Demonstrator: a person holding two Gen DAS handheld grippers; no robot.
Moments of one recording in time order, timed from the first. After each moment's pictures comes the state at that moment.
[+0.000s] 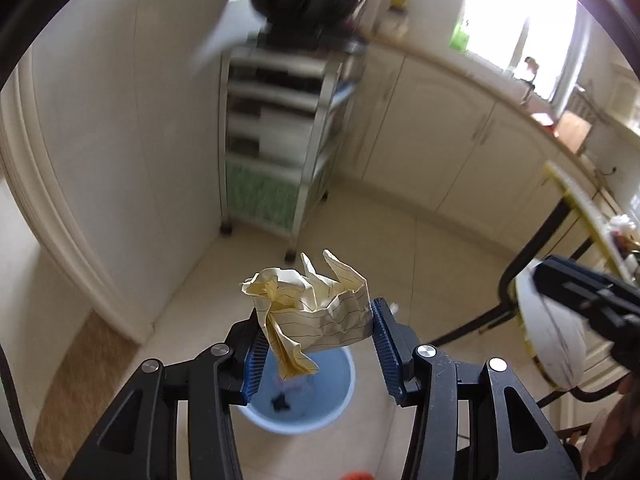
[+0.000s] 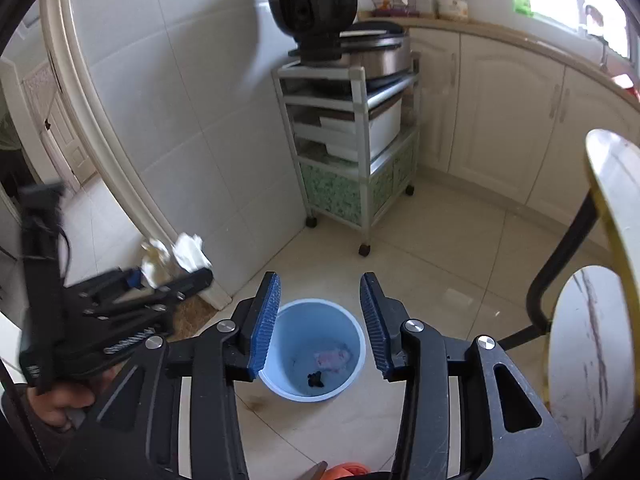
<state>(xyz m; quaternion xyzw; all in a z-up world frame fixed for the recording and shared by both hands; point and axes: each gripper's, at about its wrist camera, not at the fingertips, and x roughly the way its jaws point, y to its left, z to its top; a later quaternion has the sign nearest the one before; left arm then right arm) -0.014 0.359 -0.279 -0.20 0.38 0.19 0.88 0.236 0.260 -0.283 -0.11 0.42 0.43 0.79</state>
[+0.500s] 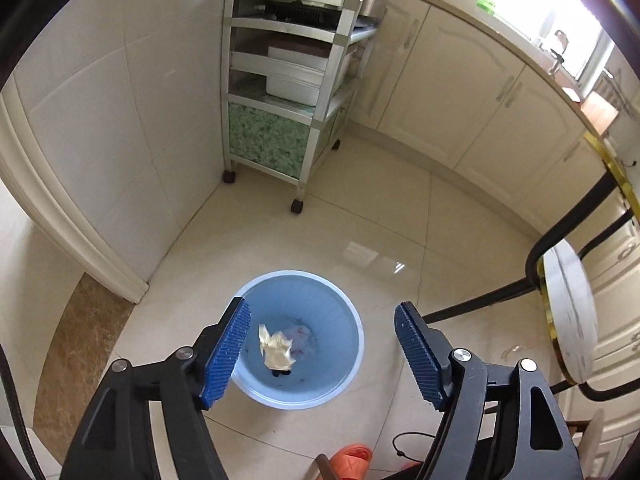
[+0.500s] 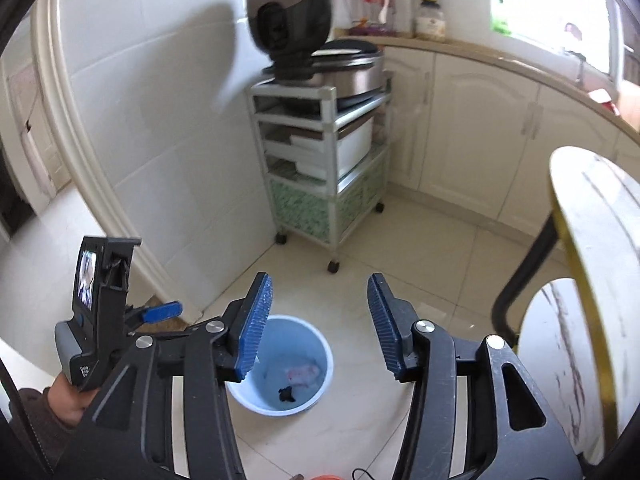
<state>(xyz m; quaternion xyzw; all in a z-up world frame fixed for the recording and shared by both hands) 0.092 0.395 -0.305 -0.23 0.45 0.20 0.84 0.241 0.234 -0.263 -0.12 0.38 0.39 0.83</state>
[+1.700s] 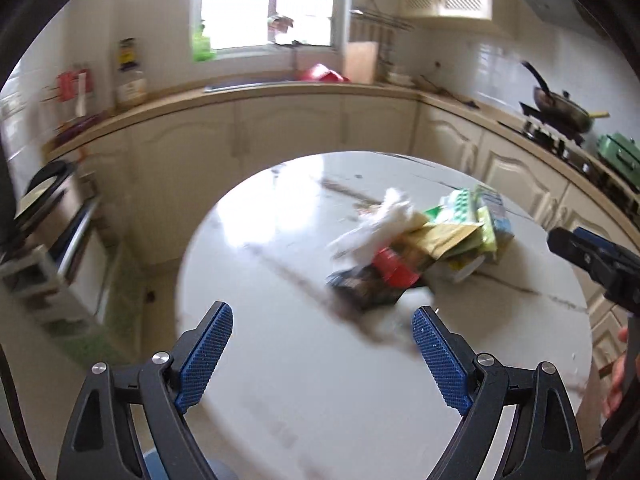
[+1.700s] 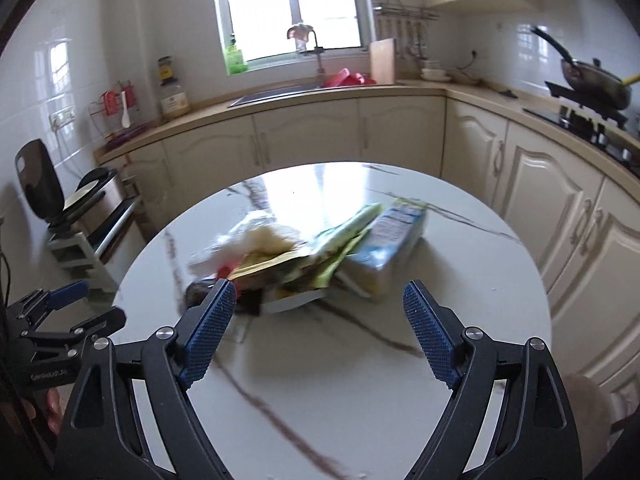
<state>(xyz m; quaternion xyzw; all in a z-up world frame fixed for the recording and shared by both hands) 0.336 0.047 -0.131 0.01 0.36 -0.09 0.93 0.350 -0.149 -0.147 0.03 0.34 0.06 0.94</state>
